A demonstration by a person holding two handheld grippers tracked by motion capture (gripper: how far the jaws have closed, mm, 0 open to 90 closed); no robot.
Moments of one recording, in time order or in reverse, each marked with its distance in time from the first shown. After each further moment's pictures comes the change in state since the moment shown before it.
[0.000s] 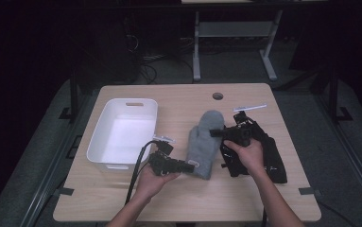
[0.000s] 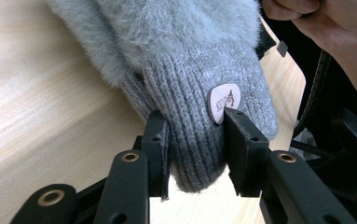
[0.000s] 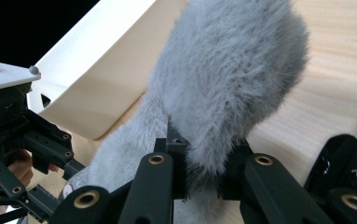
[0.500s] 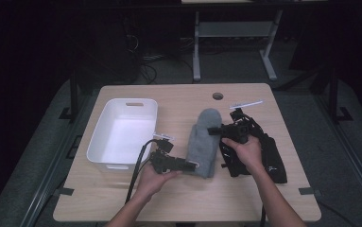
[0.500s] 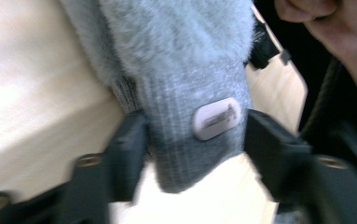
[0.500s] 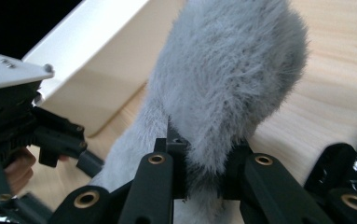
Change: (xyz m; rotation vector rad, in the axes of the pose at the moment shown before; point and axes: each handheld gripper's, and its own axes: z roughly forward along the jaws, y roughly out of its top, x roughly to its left) left arm 0.013 0.004 0.011 0.000 -0.027 -0.108; right arm 0.002 0.010 0.006 0.036 -0.022 -0.027
